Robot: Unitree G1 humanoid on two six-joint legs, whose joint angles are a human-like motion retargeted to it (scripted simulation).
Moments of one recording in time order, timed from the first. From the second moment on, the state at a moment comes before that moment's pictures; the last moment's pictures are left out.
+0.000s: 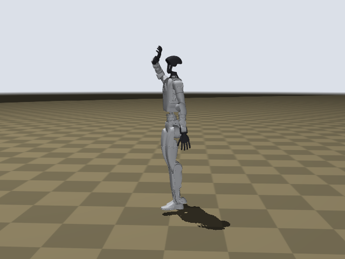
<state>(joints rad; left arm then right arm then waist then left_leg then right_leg) 0.16 0.34 0.30 1.39 0.53 0.08 -0.11 -1.04 -1.79 0.11 -0.46 -0.80 0.17 -0.66 -0.01 -0.19 -0.15 -0.11 -0.08 0.12 0.02 -0.09 -0.01 0.04 -0.11 -0.45 -0.02 0.09 0.02</state>
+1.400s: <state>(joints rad) 0.22 0.14 0.33 1.48 0.52 0.10 -0.16 -1.32 -1.43 0.38 0.43 -0.36 0.19 -0.88 -0.11 -0.06 -0.20 -0.10 -0.05 0.14 0.01 -0.11 0.00 0.01 -0.09 -0.42 -0.01 0.09 0.04</state>
